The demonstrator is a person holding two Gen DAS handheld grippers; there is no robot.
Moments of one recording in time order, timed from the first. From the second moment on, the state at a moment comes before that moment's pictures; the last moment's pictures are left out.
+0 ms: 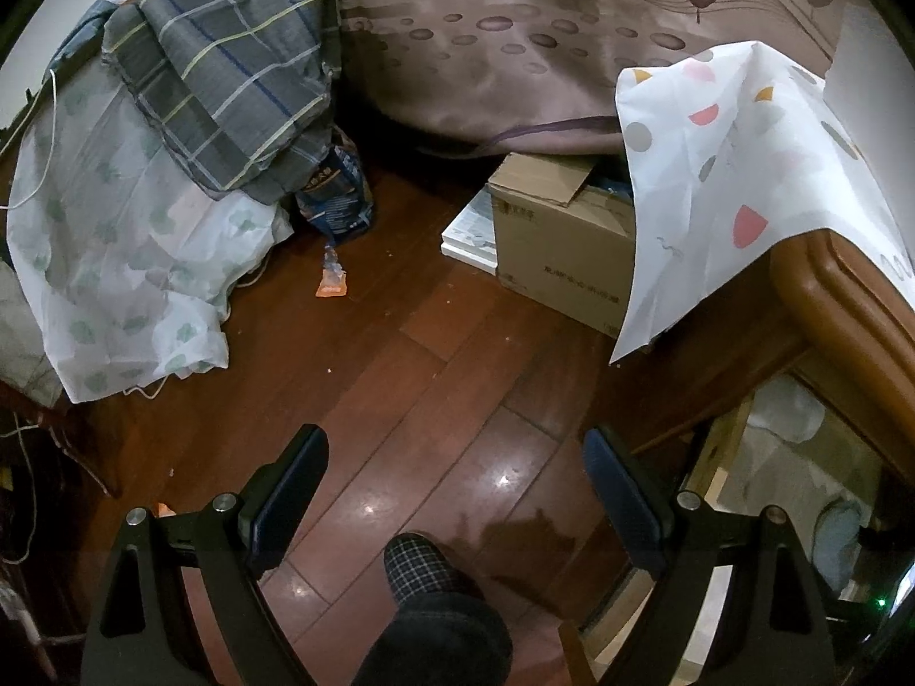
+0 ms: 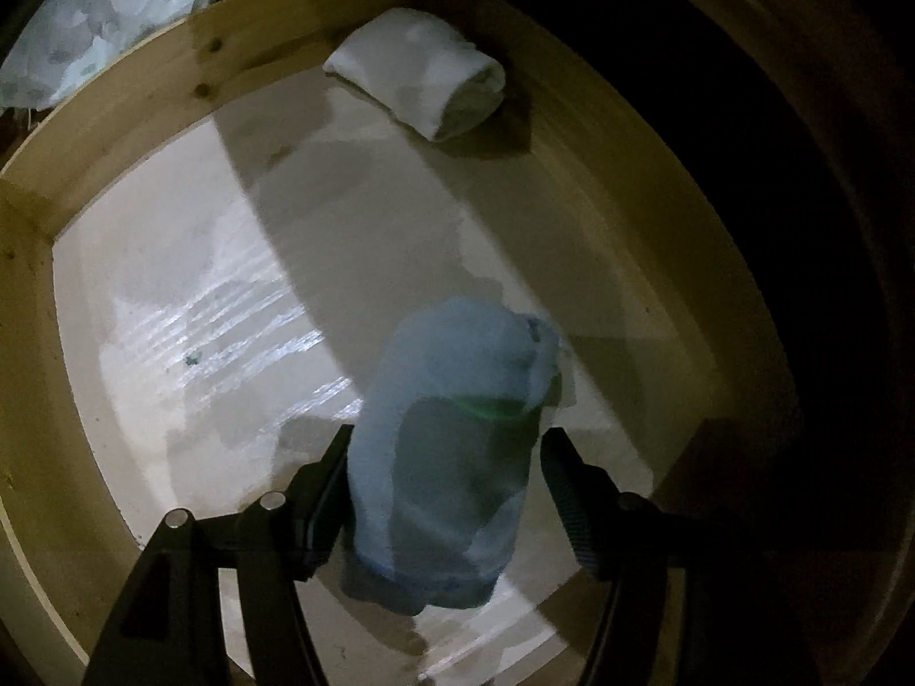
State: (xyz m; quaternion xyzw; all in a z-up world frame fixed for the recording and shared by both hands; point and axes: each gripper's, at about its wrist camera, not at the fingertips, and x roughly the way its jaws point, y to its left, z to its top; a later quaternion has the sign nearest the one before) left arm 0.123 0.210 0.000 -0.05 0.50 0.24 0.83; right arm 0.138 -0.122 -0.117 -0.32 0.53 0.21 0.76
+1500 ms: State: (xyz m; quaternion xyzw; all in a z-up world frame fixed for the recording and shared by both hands) left arm 0.129 0.188 -0.010 -0.05 0.52 0.21 0.82; right arm 0.075 -0.106 -0.022 -0.29 0.48 0.16 0.81
